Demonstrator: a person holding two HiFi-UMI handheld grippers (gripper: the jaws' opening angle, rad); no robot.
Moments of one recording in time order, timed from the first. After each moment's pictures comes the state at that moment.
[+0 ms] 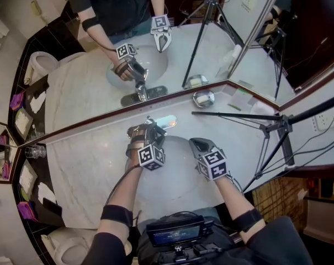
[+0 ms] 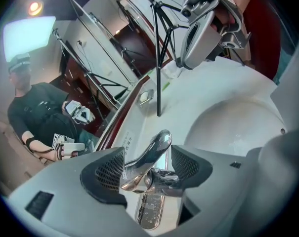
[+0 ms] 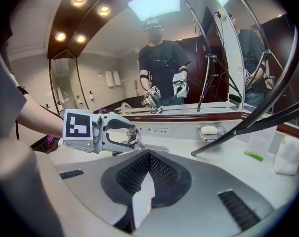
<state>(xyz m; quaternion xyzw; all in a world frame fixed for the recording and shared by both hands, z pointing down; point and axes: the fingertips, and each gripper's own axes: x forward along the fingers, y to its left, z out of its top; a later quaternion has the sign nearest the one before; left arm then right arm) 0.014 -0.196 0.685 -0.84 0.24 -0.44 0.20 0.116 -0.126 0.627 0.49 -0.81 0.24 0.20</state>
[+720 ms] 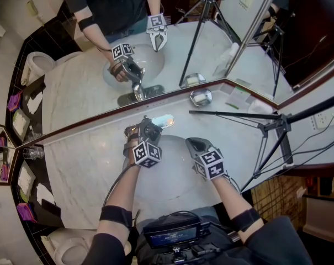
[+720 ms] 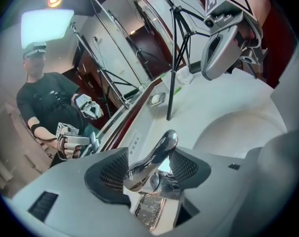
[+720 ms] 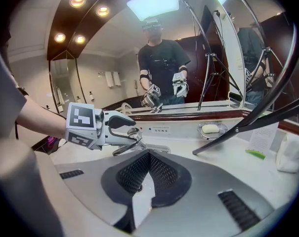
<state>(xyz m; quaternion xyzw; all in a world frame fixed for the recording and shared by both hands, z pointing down) 0.010 -0.213 0.667 -0.85 0.29 -0.41 0.15 0.113 -0.126 0.629 0.49 -0.81 0.25 0.19</state>
